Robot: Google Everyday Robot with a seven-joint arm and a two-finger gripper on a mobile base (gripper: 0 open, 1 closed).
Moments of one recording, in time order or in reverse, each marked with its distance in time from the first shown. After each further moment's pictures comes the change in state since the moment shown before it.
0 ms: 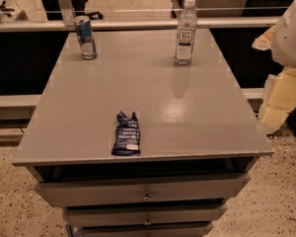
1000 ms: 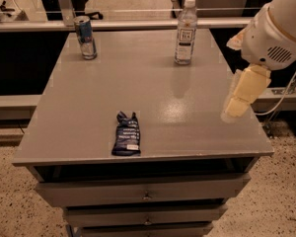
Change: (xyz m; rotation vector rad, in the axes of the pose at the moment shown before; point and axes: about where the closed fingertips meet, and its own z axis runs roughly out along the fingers) arm -0.042 -0.021 0.032 -0.007 -0.147 0.034
